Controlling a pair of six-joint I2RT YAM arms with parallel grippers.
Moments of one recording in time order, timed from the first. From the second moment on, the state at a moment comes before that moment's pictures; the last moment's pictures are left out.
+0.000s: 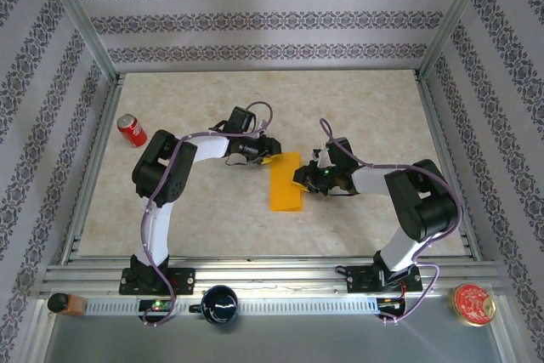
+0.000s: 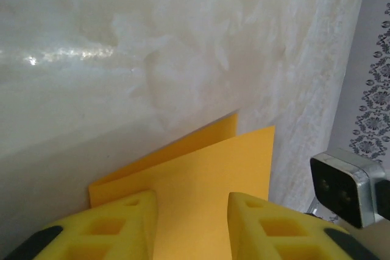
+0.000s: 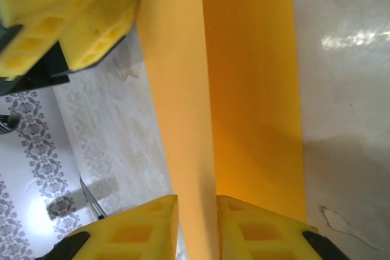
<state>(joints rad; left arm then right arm) -0.43 2.11 1.31 -0.10 0.68 -0.78 0.35 1.67 0.64 0.11 -0.72 0.89</state>
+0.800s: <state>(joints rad) -0.73 1.59 1.05 -0.21 0.23 -0.45 0.35 1.70 0.66 0.20 -0.74 1.02</state>
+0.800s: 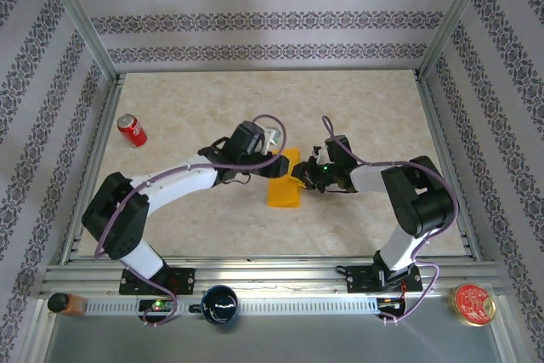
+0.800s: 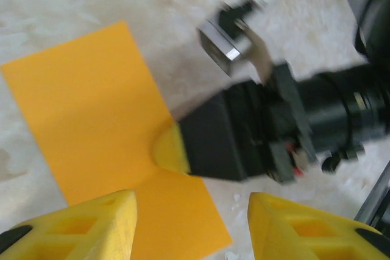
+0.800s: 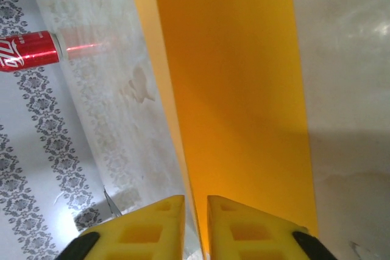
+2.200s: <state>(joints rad) -1.14 1.76 0.97 -0.13 -0.48 -0.09 0.34 1.70 0.66 0.20 -0.78 1.02</state>
